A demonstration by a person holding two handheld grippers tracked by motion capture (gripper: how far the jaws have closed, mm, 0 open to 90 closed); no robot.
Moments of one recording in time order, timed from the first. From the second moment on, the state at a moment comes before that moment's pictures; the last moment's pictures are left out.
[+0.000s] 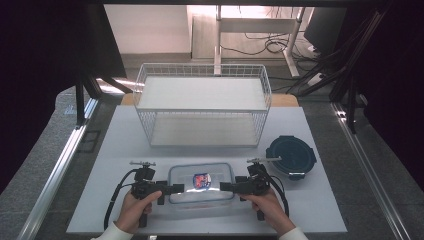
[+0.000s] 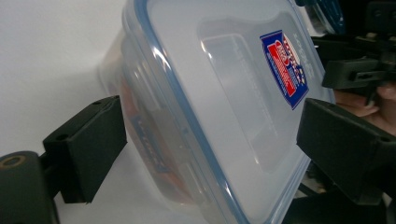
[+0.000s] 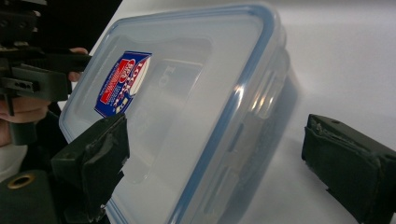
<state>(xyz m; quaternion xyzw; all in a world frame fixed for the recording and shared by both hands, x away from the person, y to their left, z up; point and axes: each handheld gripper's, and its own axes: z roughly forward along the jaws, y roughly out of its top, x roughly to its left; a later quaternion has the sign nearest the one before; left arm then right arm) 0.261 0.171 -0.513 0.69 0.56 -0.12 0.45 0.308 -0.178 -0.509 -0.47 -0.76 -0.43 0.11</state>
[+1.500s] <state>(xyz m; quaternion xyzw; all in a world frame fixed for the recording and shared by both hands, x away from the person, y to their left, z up) 0.244 0.181 -0.499 0.65 0.58 -0.12 0.47 0.295 -0.192 -0.489 -0.48 -0.73 -0.47 0.12</state>
